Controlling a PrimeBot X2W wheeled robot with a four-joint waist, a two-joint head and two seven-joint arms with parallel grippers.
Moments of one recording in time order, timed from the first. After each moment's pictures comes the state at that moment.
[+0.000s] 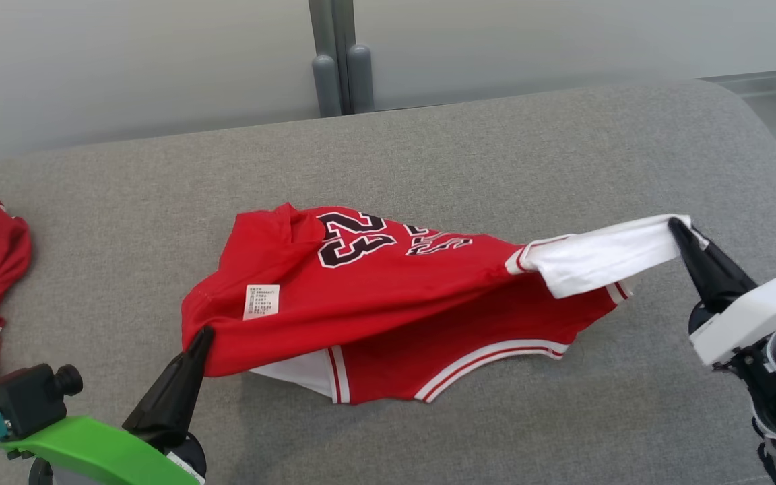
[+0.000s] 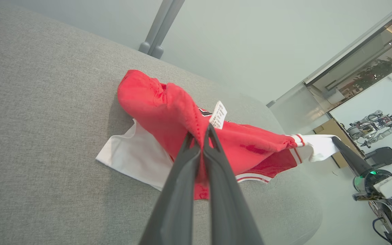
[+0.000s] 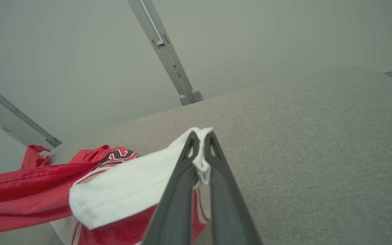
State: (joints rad) left arm 0.16 0.08 0.02 -0.45 -0.78 -0.06 0.52; right arm -0.17 -0.31 0.02 0.00 0.69 0.13 0.23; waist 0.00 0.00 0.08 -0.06
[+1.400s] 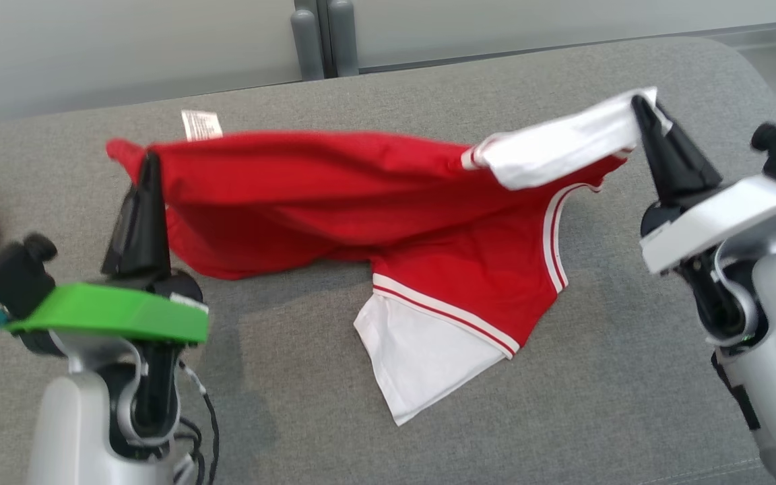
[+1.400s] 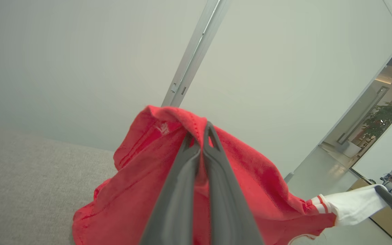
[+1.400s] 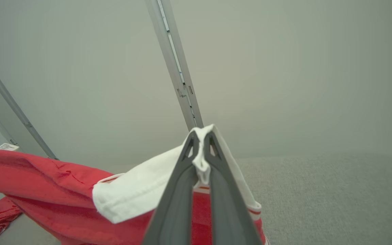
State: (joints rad) left arm -0.31 0.07 -0.03 -0.10 -0.63 -0.06 0.08; right arm -0.52 -0.33 0.19 0.14 0.66 0.13 0.00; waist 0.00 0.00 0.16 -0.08
